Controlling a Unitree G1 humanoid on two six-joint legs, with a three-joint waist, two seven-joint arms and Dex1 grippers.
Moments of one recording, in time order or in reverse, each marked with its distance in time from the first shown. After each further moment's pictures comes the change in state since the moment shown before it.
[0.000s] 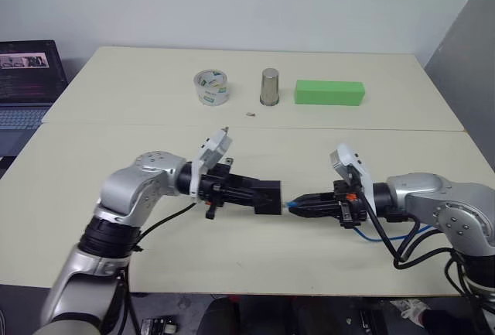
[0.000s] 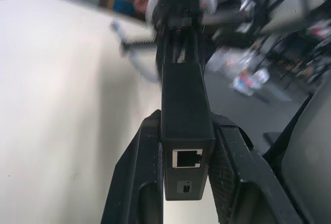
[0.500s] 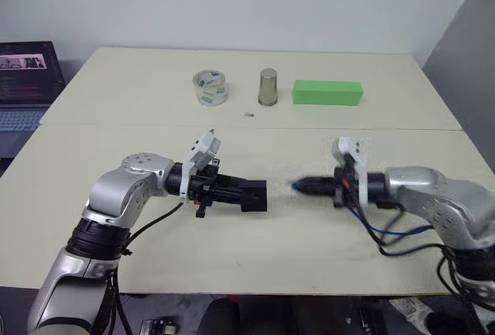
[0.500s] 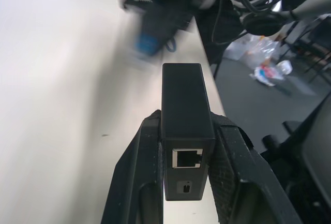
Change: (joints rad) left arm 0.013 -0.013 0.009 0.038 0.066 -0.079 0.041; right arm -0.118 0.157 0.075 0.240 -0.327 -0.241 -0.213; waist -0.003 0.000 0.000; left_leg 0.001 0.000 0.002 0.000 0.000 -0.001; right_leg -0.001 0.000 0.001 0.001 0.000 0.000
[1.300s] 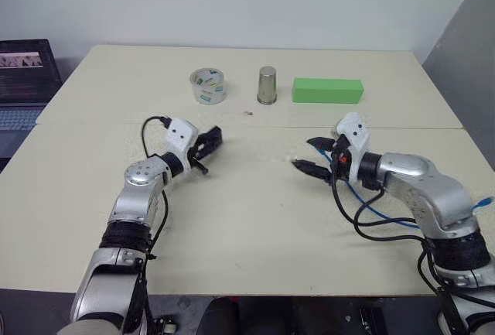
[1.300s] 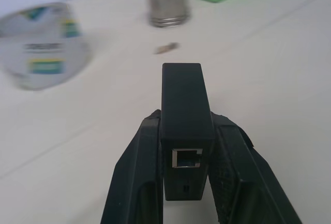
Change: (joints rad) left arm -0.044 -0.222 0.192 0.566 0.414 -0.676 0.781; right arm 0.041 0.050 -0.041 -0.171 -0.039 -0.045 0.091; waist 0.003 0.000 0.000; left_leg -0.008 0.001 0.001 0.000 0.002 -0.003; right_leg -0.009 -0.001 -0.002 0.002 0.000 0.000
